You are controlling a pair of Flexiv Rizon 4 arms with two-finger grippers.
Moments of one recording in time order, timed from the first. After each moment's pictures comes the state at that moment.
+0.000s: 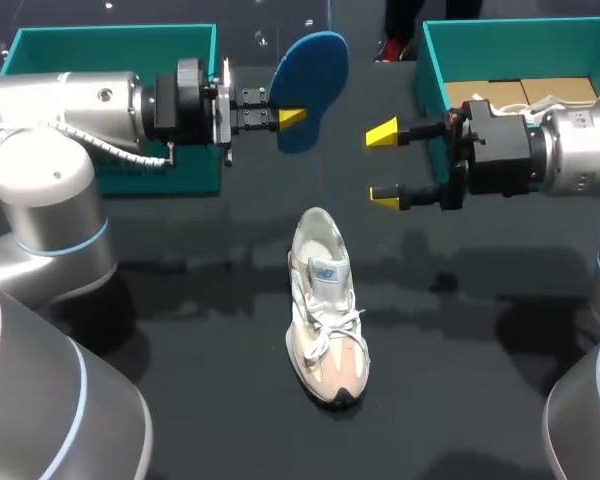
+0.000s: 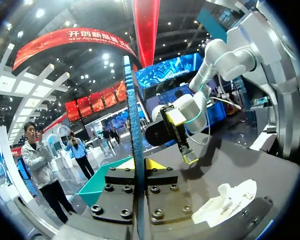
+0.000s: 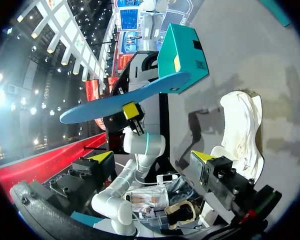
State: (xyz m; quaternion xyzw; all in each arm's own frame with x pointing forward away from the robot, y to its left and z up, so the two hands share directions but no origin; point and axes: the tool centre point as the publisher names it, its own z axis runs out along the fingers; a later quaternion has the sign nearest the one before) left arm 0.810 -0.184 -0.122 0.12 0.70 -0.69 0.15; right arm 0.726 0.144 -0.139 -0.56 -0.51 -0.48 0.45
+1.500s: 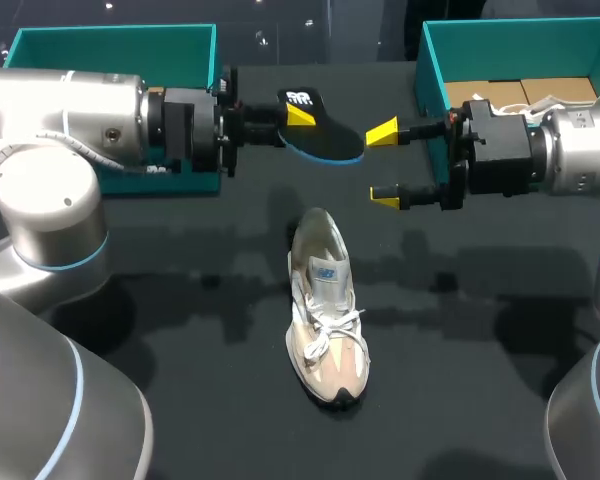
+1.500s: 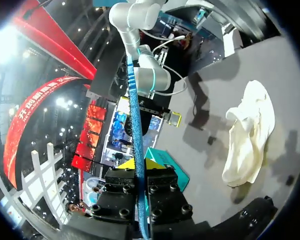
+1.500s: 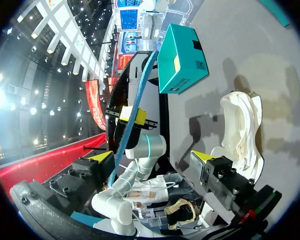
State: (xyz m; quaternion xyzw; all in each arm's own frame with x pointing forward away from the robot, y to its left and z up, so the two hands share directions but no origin) left arm 0.800 -0.190 -0.133 0.43 0.61 -0.51 0.42; right arm 0.727 0.144 -0.139 -0.56 -0.51 -0.48 0.45
